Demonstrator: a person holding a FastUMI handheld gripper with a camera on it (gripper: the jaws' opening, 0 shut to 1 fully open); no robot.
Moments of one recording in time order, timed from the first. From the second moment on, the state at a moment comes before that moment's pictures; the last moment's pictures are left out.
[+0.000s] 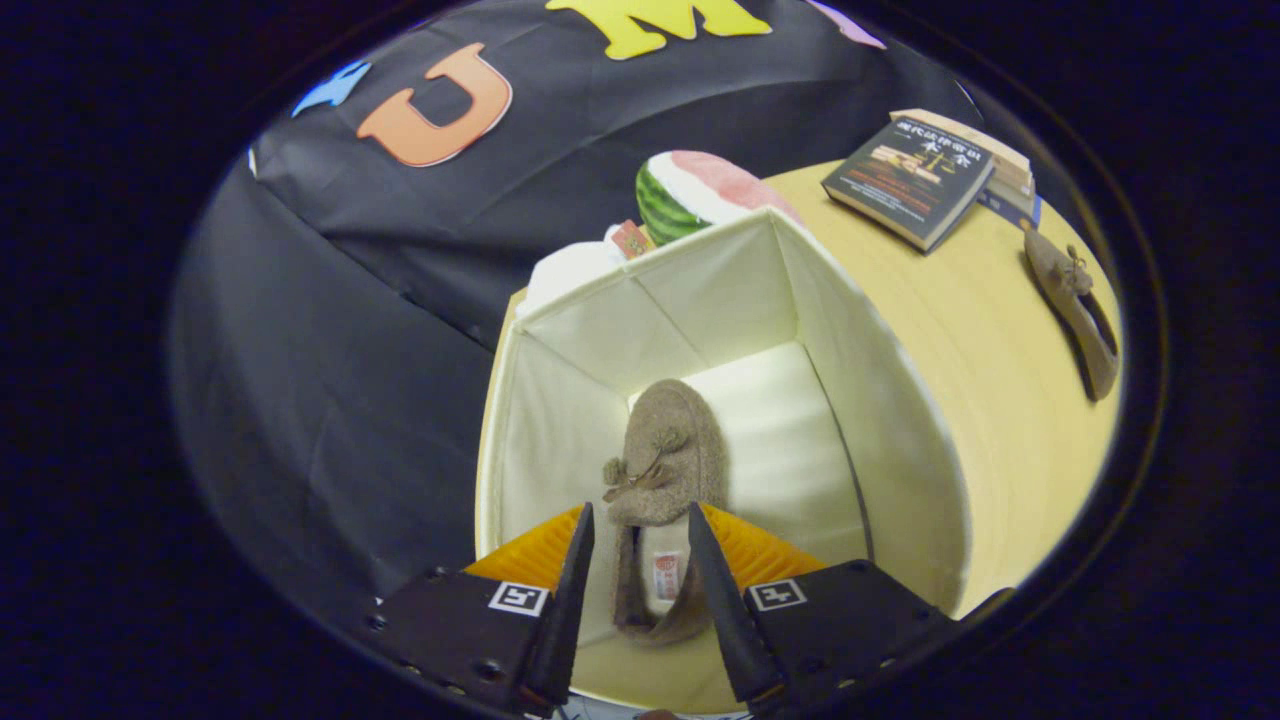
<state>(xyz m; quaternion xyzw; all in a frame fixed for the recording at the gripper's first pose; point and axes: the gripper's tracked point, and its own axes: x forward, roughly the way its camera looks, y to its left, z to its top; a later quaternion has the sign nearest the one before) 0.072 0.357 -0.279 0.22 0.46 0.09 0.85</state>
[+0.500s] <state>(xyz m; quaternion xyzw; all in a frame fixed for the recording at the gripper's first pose) 0.057 0.286 -0.185 0.14 0.35 0.10 0.92</state>
